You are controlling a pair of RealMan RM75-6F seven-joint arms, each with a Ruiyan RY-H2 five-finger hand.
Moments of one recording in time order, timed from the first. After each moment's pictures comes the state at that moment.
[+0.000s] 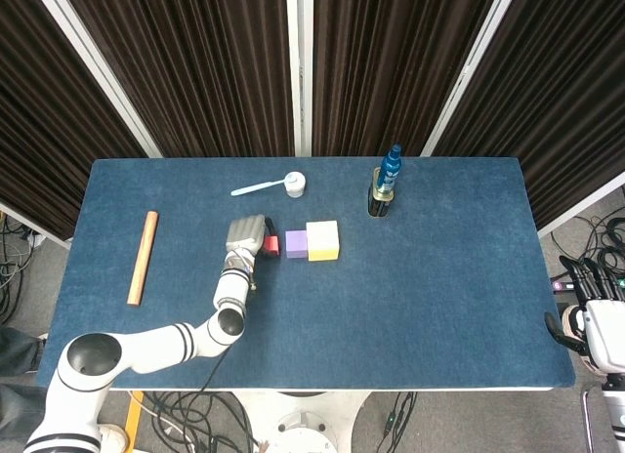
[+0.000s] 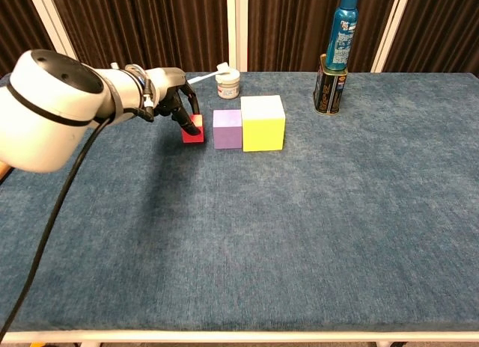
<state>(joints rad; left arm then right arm) -1.15 -1.88 -0.39 -1.05 0.17 0.86 0.66 0.08 -1.00 0.07 -1.64 -1.49 1.47 0.16</state>
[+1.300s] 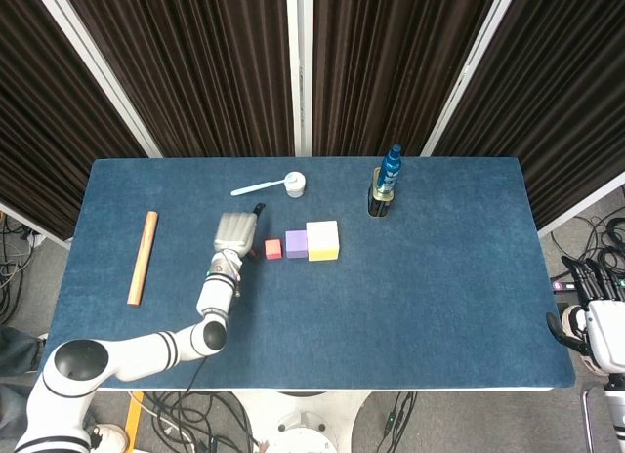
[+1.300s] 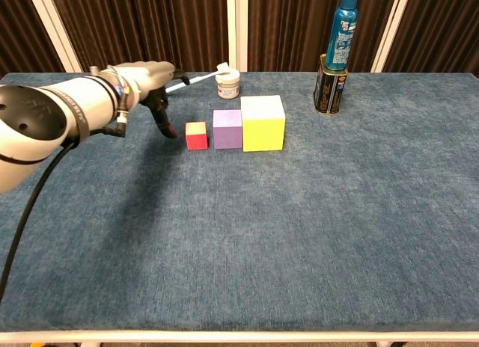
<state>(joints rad) -1.06 -1.86 -0.29 -1.06 0.46 0.91 0.65 0.08 -1.00 0.08 -1.62 -1.49 1.46 0.18</state>
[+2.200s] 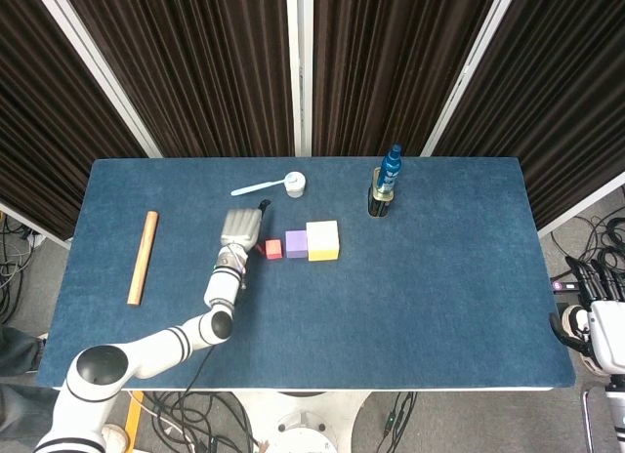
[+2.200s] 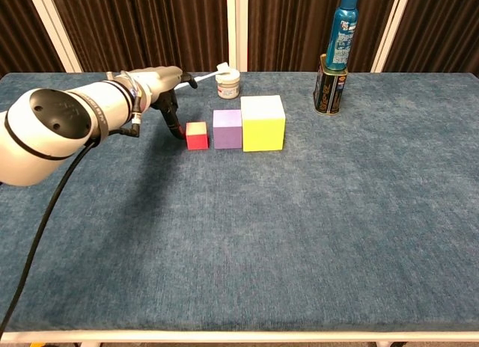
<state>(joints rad) -1.08 -1.96 -0.37 -0.83 0.52 0.76 0.57 0.07 -0.99 0.08 -1.66 -1.47 1.46 0.13</state>
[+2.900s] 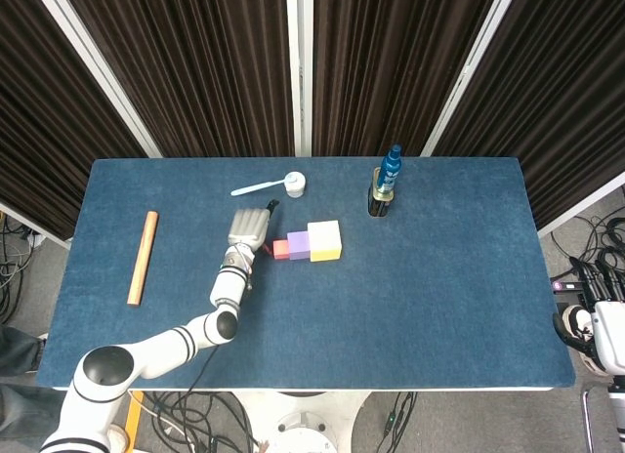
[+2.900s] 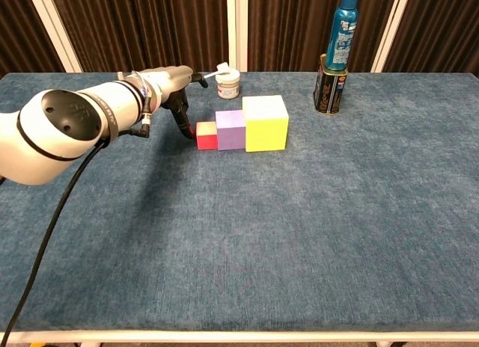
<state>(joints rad) -1.10 -1.99 -0.39 -0.80 0.56 0.74 0.54 0.06 -0.98 0.08 -1.66 -1.46 1.46 0.13</state>
